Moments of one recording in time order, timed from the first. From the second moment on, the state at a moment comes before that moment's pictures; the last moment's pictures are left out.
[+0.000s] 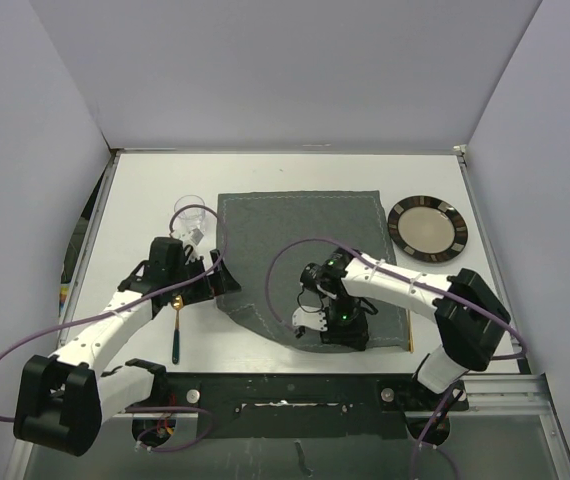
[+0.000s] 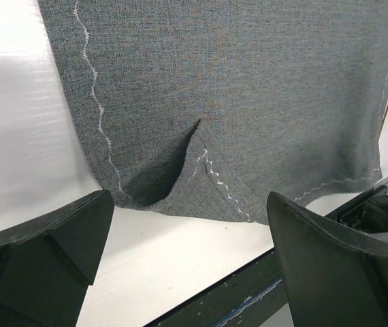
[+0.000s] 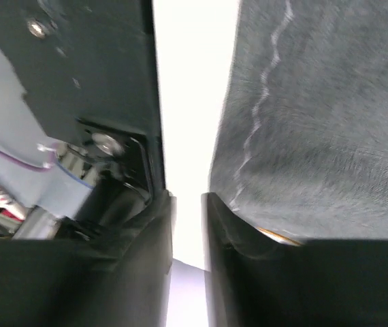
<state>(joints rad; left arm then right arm) -0.26 1.09 0.56 -0.34 0.40 -0.57 0.89 1.59 1.07 -1.33 -0.18 -0.74</state>
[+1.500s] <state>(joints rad) -0.74 1.77 0.98 -0.07 0.33 -0.64 0.33 2.21 1.81 -0.81 -0.09 -0.71</state>
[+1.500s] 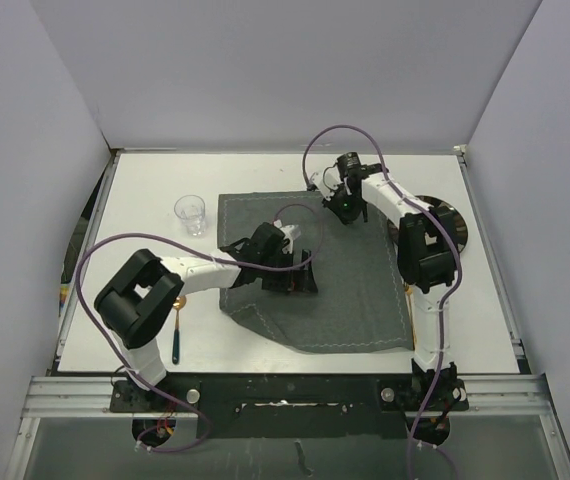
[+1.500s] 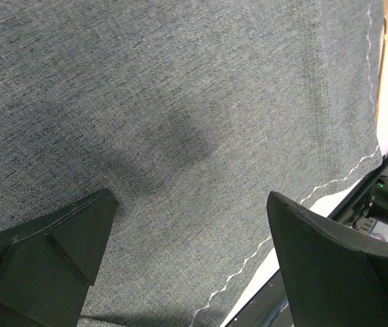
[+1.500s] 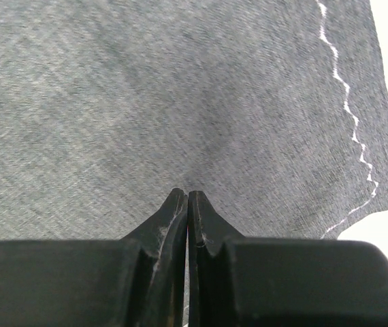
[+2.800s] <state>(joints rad) -0.78 1.46 0.72 -0.20 0.13 -0.76 0.32 2.16 1.86 -0.64 0.04 -0.68</state>
